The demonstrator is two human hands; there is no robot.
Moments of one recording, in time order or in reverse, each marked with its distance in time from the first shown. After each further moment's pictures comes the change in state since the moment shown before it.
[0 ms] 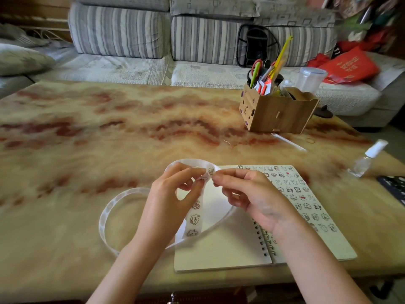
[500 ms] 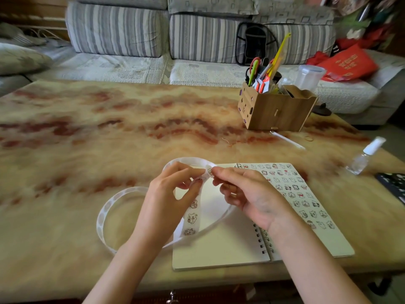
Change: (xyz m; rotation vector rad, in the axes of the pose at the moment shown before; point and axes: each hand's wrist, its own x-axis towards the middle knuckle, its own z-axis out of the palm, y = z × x) left_hand -0.001 -0.002 0.000 0.015 -0.015 0.009; right_hand -0.001 0.000 0.003 0.048 0.053 0.035
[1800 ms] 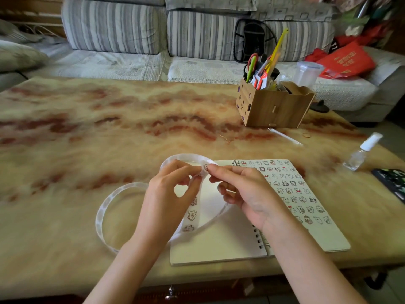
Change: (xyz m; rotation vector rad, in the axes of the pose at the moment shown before) left_hand -0.003 -0.001 0.007 0.047 0.078 0.000; right_hand -0.003 0.005 0.003 -0.039 0.088 -0.012
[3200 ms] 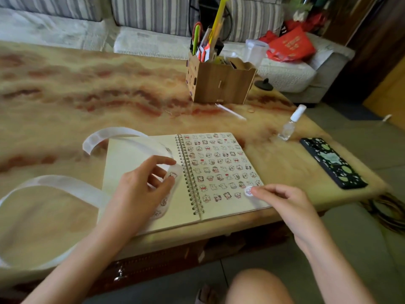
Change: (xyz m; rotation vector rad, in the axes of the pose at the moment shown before) left_hand -0.024 0.030 0.047 -0.042 -0.296 -0.263; right_hand -0.088 0.044 -0.151 -0.291 0.477 -0.030
